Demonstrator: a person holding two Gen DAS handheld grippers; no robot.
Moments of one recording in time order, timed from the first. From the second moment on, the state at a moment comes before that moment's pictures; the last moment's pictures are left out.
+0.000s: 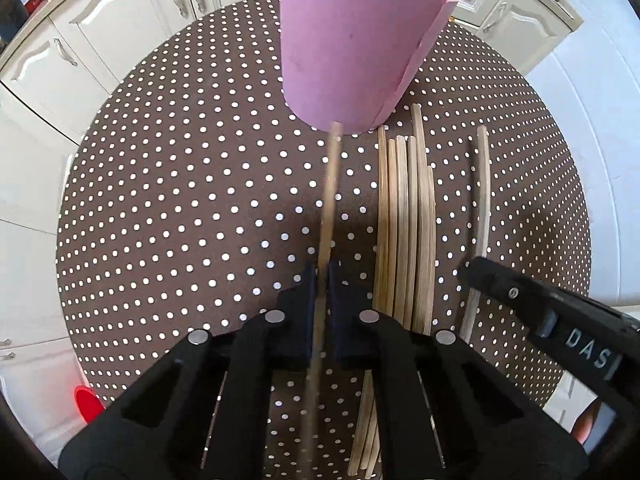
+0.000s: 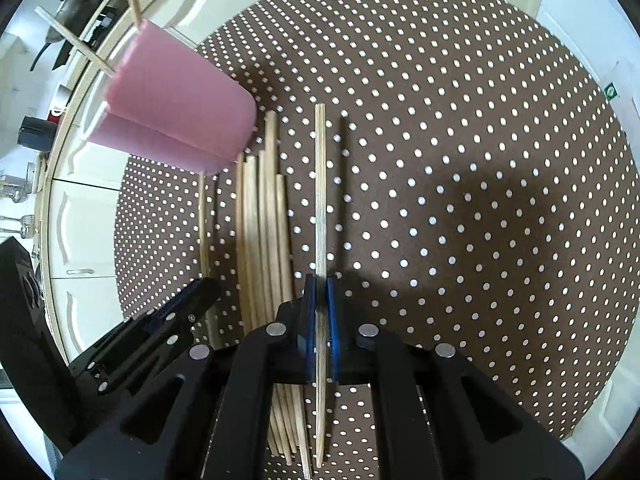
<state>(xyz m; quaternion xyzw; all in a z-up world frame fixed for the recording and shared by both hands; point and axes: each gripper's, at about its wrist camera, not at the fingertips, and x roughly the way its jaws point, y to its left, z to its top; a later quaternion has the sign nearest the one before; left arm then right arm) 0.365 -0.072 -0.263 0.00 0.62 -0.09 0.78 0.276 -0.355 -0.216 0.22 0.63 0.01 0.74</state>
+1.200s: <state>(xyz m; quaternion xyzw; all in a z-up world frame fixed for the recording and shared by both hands) 0.324 -0.022 -0.119 -0.07 0.47 -0.04 0.88 0.239 -0.374 -0.059 0.22 0.48 0.05 0.85</state>
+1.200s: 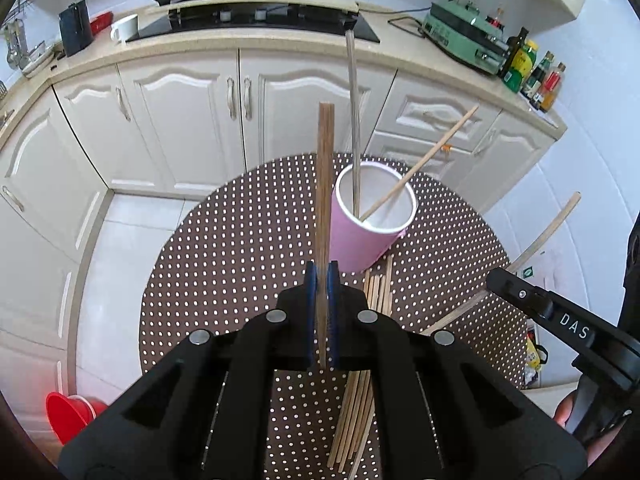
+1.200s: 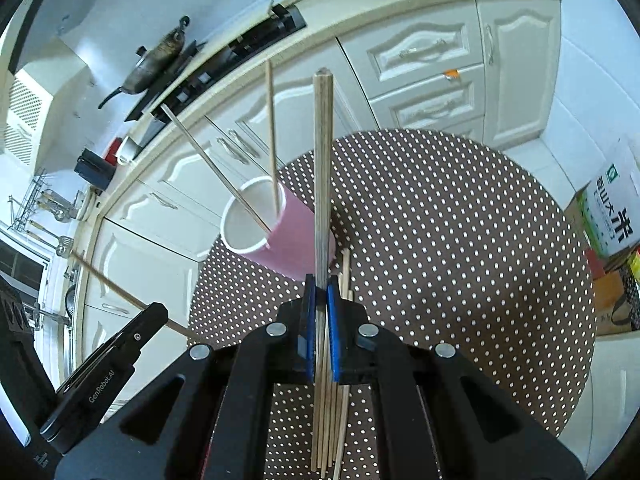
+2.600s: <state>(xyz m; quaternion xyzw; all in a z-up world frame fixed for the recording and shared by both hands) 0.374 -0.041 -0.016 -0.04 0.37 -0.06 0.92 0.320 -0.379 0.026 0.19 0.38 0.08 0.90</state>
